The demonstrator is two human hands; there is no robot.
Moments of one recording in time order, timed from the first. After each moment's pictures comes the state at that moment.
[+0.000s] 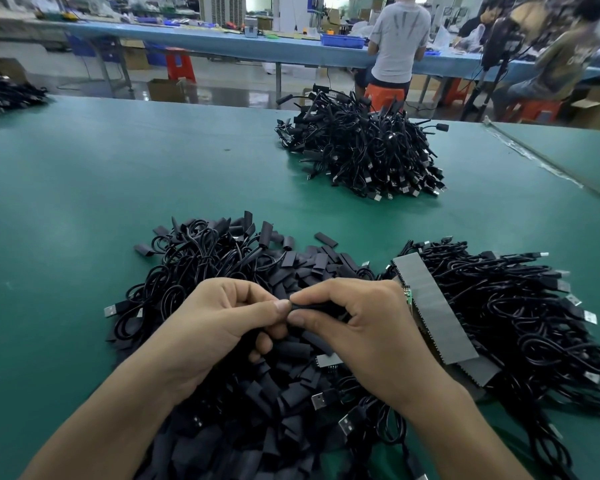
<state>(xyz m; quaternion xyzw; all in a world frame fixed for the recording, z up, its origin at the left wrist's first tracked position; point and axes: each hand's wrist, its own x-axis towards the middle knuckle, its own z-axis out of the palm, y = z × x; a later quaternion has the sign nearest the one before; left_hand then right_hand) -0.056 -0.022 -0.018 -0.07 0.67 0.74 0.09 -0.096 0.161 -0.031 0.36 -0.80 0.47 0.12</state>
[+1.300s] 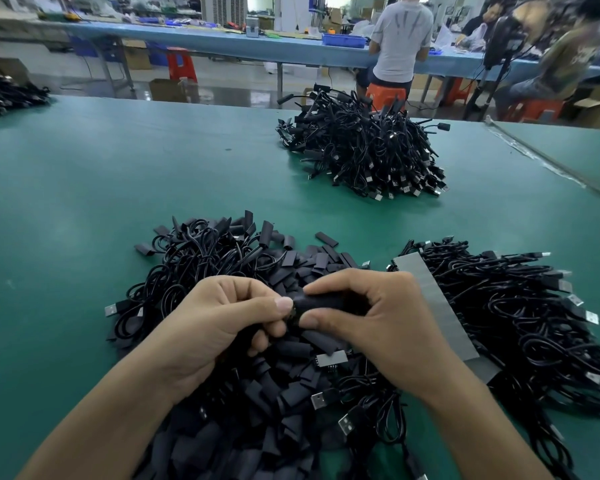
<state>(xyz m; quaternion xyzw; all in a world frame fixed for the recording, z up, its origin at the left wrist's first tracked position) -0.055 -0.023 -0.017 -0.04 0.66 0.74 0.10 -0.102 0.176 -0.026 0.31 -0.78 0.54 0.03</state>
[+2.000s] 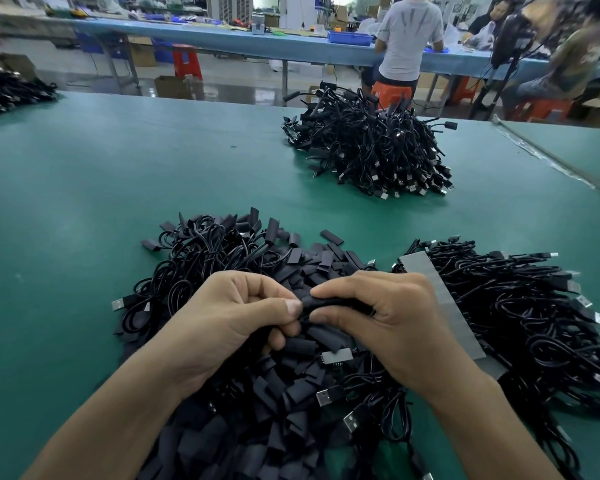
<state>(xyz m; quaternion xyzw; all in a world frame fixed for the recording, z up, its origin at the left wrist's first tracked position) -0.054 -0.020 -0.016 -0.04 0.67 0.74 0.10 -0.107 0.177 -0.028 0.41 -0.79 0.43 0.17</state>
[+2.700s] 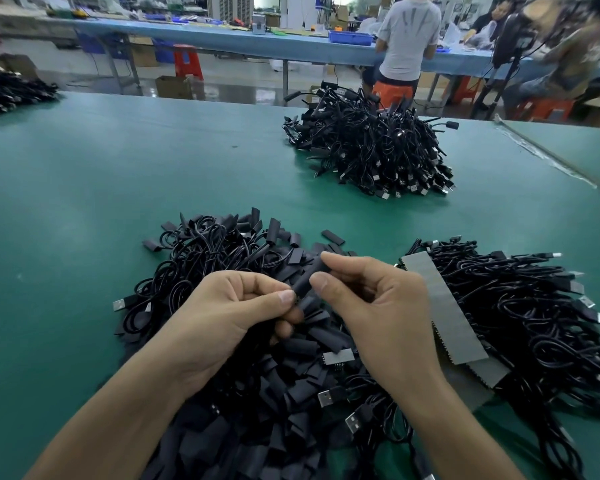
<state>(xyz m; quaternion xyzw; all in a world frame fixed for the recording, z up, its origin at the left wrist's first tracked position) -0.057 -0.021 -0.021 -0.08 0.62 0.77 0.08 -0.091 0.151 -0.029 0.17 -0.74 0.64 0.09</state>
